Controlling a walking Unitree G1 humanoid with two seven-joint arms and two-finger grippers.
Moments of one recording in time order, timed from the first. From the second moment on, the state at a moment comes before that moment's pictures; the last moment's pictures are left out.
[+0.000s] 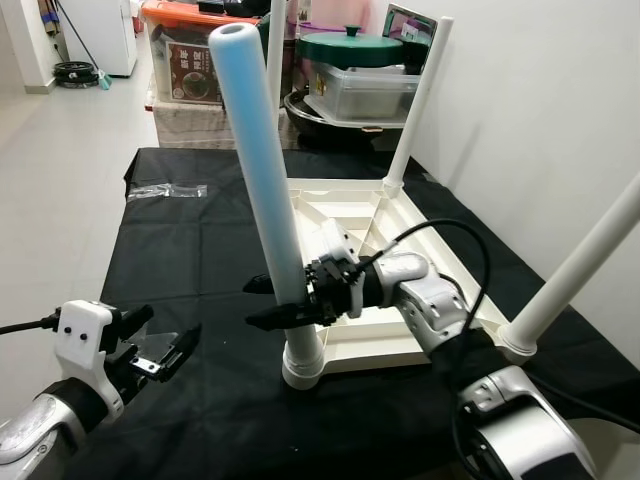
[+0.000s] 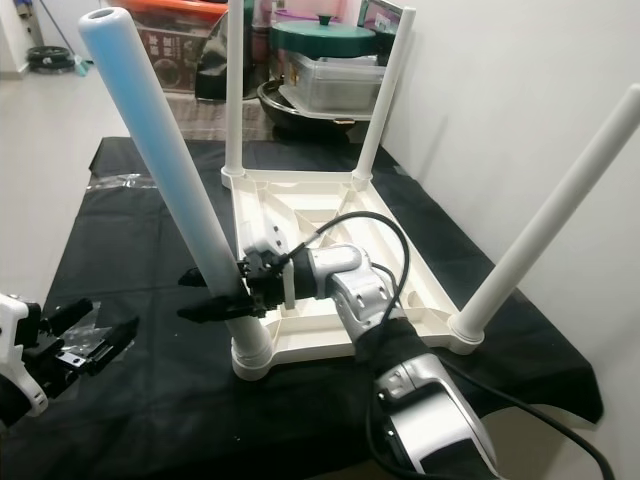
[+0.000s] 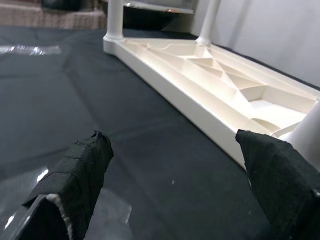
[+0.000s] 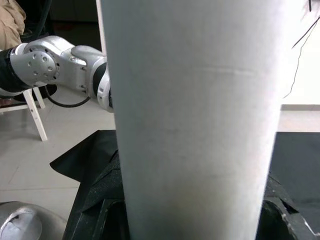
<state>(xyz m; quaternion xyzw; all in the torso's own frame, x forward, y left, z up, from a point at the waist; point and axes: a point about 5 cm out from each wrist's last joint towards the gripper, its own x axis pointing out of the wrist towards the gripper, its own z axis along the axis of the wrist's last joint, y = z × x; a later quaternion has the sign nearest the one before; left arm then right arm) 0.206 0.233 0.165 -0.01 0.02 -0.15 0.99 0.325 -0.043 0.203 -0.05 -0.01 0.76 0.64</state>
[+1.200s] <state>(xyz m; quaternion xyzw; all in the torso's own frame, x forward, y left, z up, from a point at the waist) 0.206 0.250 0.159 -0.02 0.03 -0.09 1.00 0.327 -0.060 0.159 -0.03 -0.07 0.41 0.91</state>
